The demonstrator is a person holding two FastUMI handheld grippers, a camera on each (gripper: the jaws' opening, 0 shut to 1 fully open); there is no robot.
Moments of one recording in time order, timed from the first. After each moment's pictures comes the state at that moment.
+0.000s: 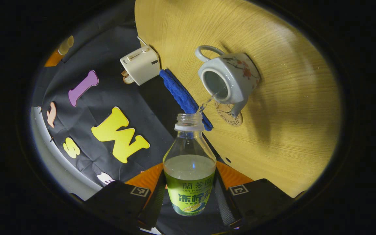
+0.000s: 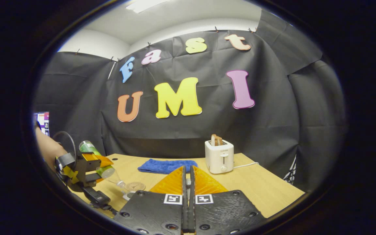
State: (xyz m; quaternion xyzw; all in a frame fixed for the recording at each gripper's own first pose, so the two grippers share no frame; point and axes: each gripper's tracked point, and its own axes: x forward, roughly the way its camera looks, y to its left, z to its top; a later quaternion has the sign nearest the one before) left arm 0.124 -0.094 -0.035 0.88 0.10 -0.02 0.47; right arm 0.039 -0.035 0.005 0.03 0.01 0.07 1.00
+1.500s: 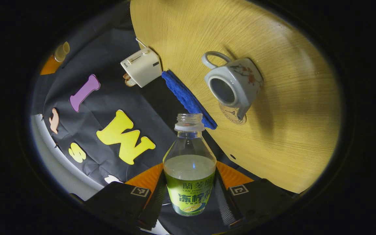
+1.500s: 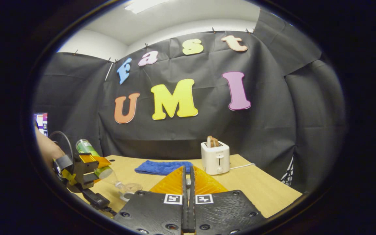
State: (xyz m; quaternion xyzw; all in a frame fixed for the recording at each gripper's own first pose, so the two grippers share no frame) left arm 0.119 -0.098 -0.029 0.88 0.10 -0.01 0.46; right arm 0.036 -0.045 0.011 0.04 0.00 0.06 1.00
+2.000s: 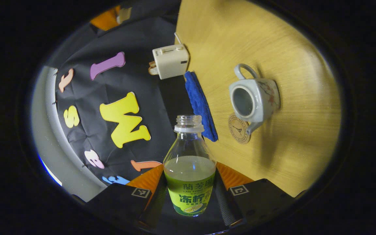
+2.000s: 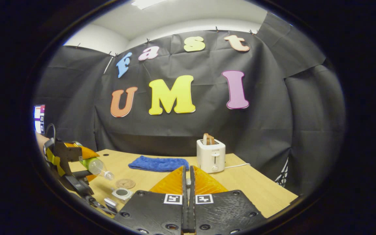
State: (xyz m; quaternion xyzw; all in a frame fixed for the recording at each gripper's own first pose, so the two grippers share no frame) left arm 0.128 -0.088 -0.029 0.75 0.05 -0.01 0.66; right arm 0.044 -0.051 -0.001 0.01 0.01 0.03 1.00
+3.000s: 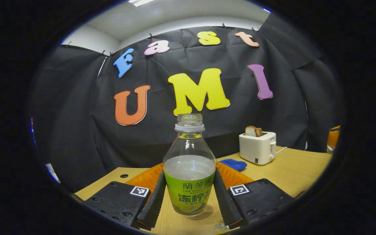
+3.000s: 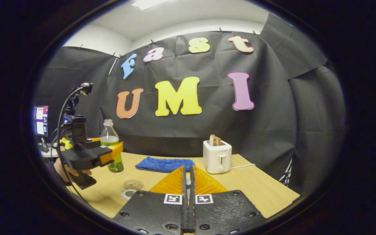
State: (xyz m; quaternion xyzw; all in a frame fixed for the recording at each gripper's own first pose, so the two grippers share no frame) left arm 0.179 -0.109 0.040 0.04 -0.07 -0.04 1.00; right arm 0.032 -0.028 0.007 0.02 0.01 0.06 1.00
